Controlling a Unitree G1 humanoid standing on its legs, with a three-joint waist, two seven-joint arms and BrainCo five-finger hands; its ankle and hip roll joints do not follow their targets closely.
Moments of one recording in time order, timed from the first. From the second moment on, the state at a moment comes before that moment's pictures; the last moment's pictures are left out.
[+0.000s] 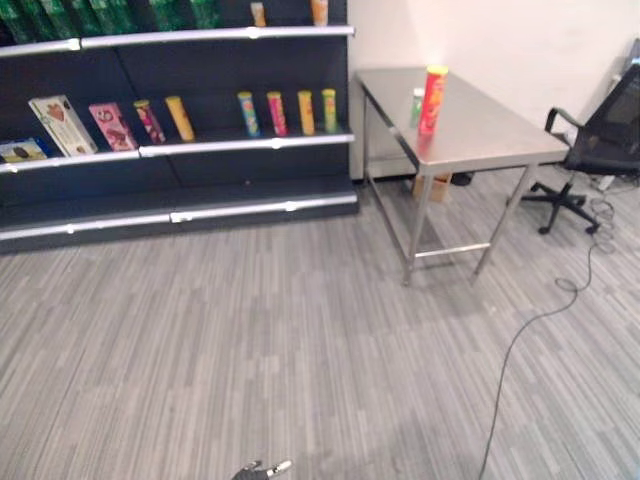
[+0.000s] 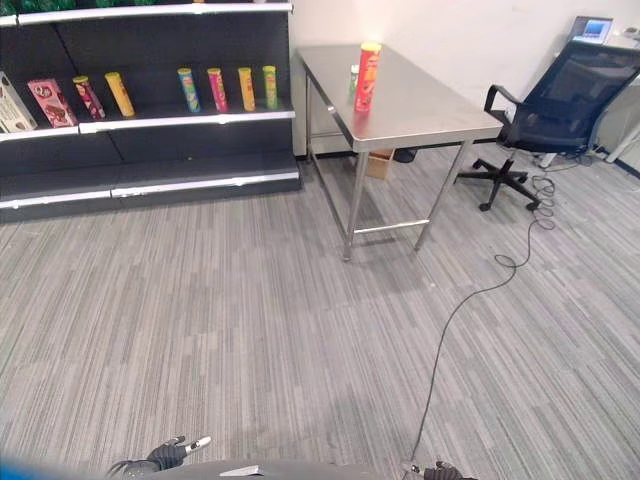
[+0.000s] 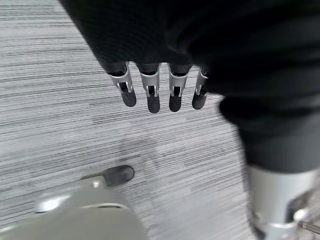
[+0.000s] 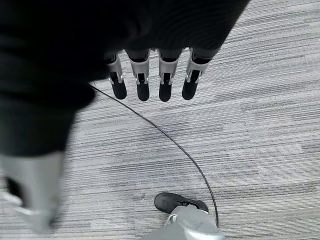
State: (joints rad) left arm 0.03 0.26 -0.20 1.23 -0.23 -0.04 -0.01; right arm 0.04 -0.29 0.17 1.25 0.13 0.01 -0.08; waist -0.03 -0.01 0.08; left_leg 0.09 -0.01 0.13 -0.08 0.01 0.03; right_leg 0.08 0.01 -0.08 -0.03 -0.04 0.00
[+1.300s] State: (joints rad) left arm 0.02 0.26 -0.20 1.23 -0.18 -0.04 0.00; right arm 0.00 -0.29 0.23 1.25 0.08 0.01 -0.08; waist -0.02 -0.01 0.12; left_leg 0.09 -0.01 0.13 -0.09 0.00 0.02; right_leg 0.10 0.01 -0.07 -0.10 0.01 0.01
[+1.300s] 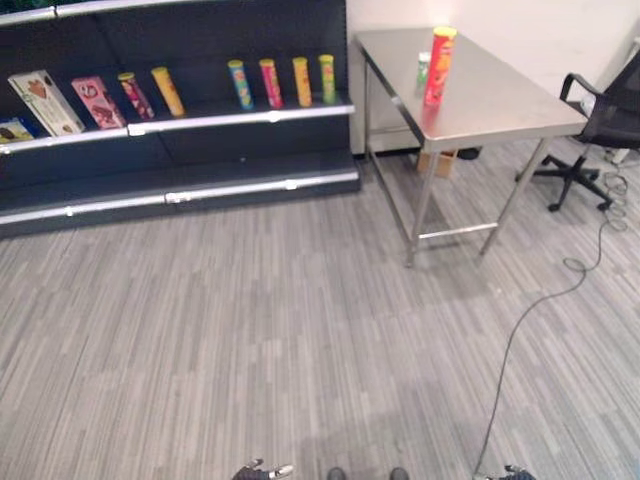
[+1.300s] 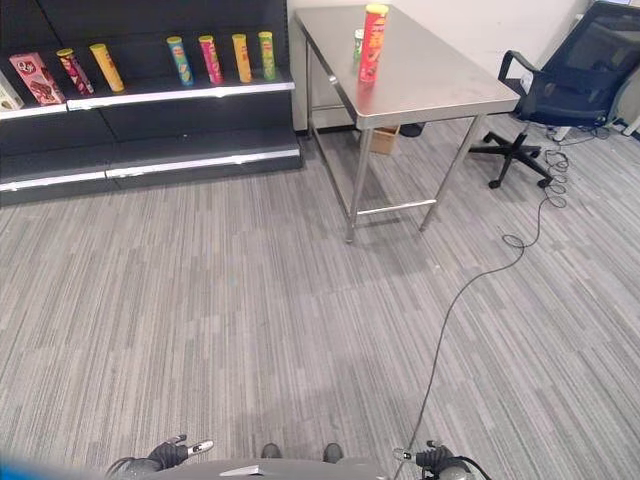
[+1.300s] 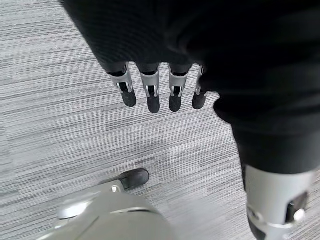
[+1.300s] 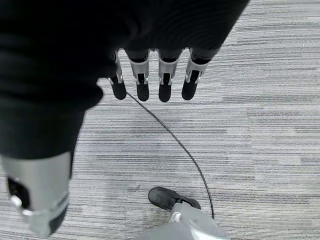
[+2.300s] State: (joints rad) left arm -0.04 0.20 -0.24 1.28 -0.17 -0.04 -0.01; right arm 0.01 -0.36 0.21 1.29 0.08 0.02 -0.08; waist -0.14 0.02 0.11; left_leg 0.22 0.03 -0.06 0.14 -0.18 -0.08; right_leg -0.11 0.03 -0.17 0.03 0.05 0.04
